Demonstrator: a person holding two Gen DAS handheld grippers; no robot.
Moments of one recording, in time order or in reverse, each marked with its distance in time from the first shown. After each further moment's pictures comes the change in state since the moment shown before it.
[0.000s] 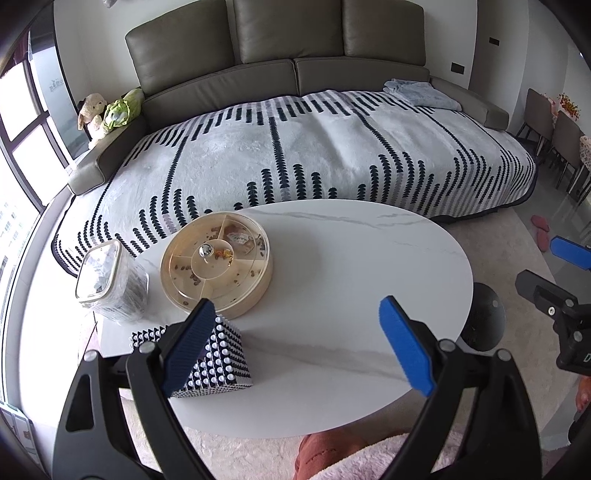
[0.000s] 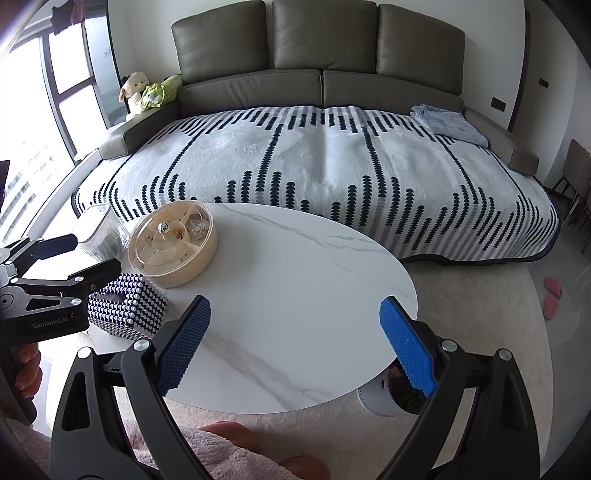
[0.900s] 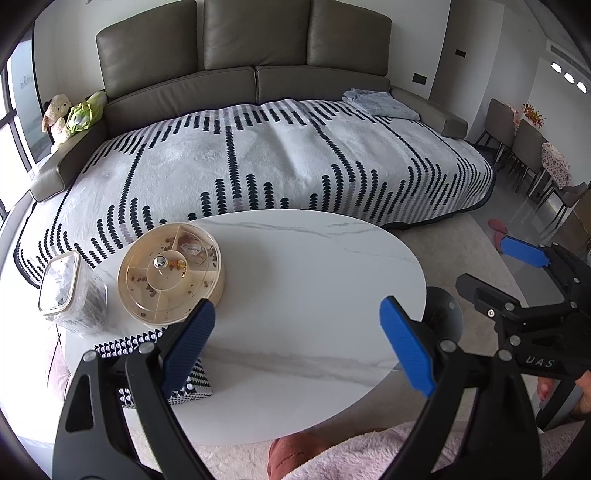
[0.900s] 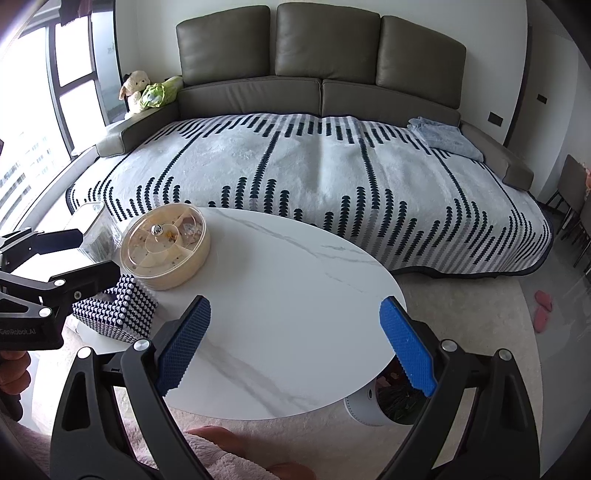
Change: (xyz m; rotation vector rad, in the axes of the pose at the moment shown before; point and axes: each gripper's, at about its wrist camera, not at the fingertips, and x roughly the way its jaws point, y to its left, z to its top) left arm -0.008 -0.013 0.004 0.015 -0.035 -0.179; right arm -0.001 -0.002 0.003 -0.042 -0.033 -0.031
